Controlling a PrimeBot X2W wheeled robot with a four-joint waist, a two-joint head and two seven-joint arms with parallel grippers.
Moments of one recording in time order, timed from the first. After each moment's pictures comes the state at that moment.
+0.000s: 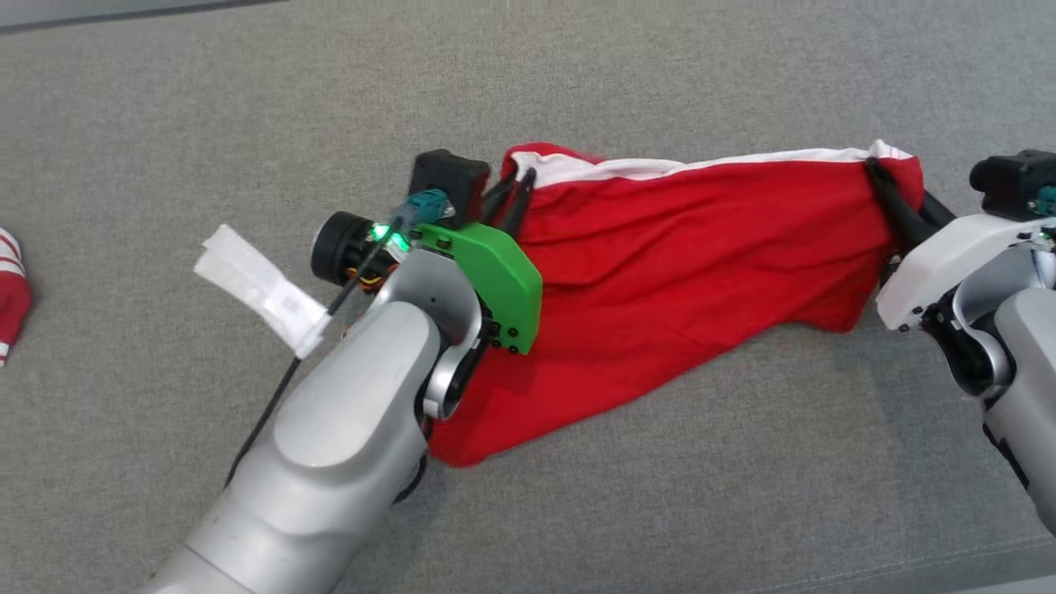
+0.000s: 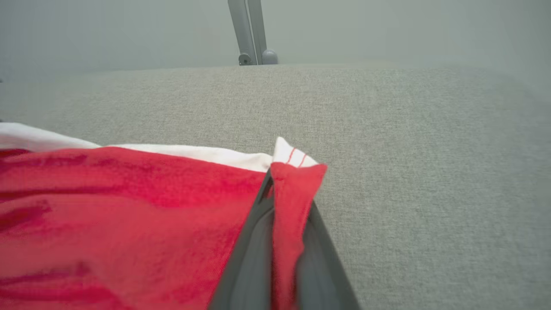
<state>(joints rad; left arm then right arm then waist) -0.78 0.08 -0.73 0.48 -0.57 0.10 0.12 -0.65 -0.48 0.42 0.55 0.67 0.13 -0.08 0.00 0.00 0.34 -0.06</state>
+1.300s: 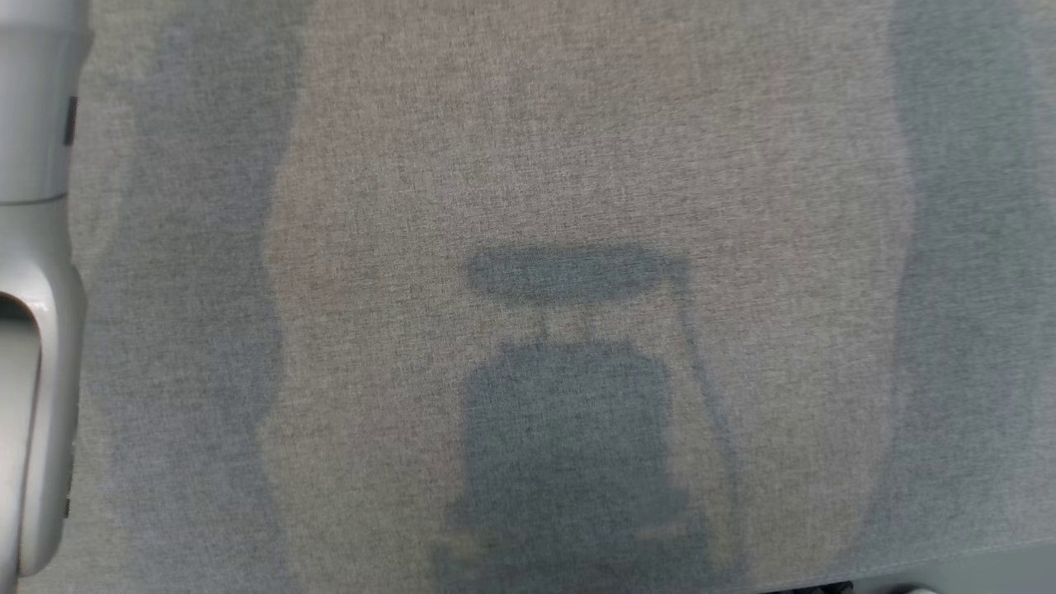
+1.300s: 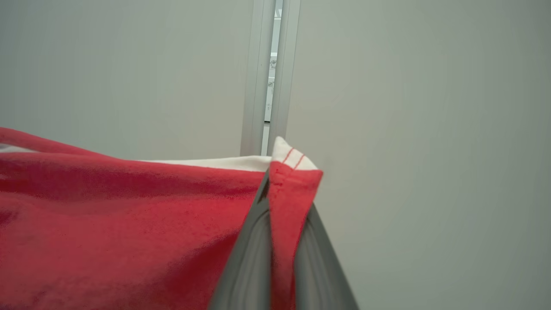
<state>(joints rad) -1.68 0.15 -0.43 0.72 -0.53 0.03 -0.21 -1.61 -0.33 0.23 0.57 0.35 0.13 -0.25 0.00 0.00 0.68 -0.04</state>
